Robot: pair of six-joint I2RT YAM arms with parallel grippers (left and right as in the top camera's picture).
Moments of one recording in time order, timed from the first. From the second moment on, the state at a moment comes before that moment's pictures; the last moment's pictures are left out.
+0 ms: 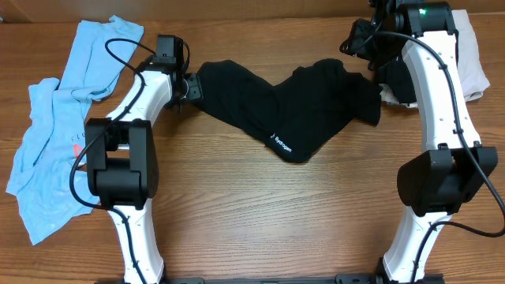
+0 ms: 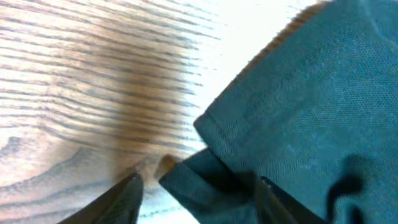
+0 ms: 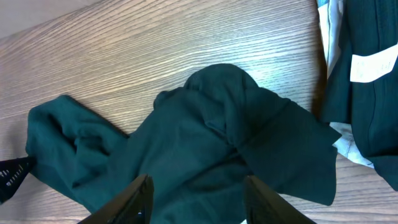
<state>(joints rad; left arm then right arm) -0.08 2.23 1.66 -0.61 0.01 -0.32 0.05 2.12 2.21 -1.20 -0.15 0.30</state>
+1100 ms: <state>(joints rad) -0.07 1.96 2.02 -1.02 -0.12 -0.21 0.18 2.12 2.21 -1.47 -0.34 0.16</state>
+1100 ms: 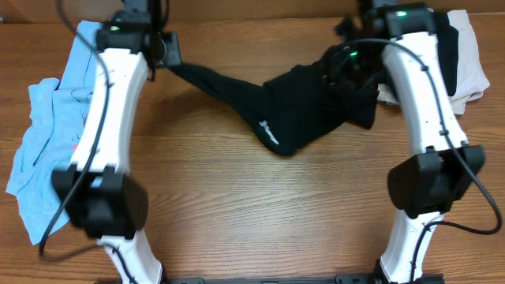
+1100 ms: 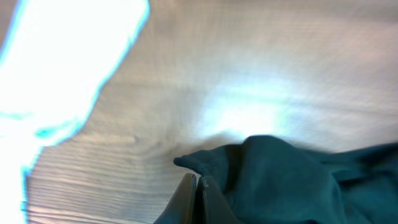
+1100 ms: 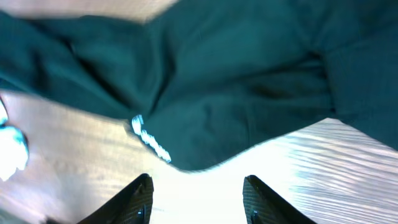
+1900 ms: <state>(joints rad) -0.07 1.91 2.03 -1.04 -0.14 -0.20 0.51 2.12 1.60 -0.91 -0.26 0.19</state>
